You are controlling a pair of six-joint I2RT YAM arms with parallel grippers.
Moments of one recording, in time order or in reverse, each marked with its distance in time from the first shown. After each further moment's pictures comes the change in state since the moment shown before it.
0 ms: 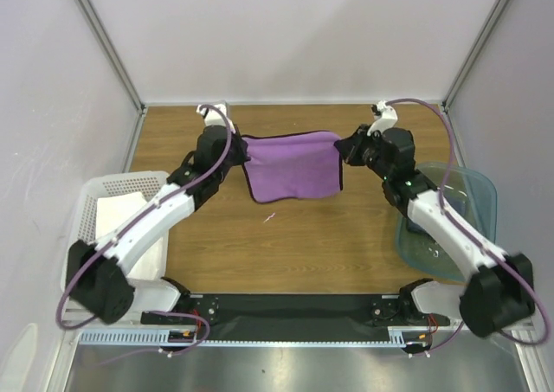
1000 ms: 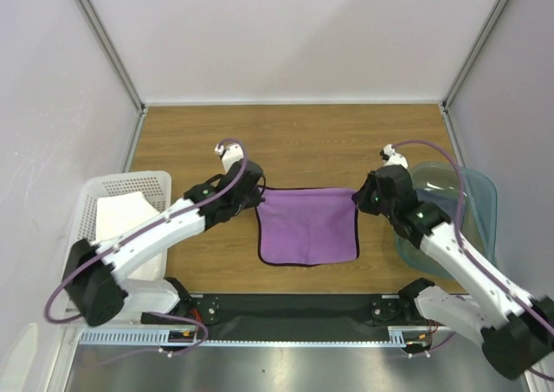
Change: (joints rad) left arm -0.272 -0.107 -0.064 -0.423 -0.139 -0.379; right arm 0.167 -0.359 -0.129 -0.623 0.335 0.180
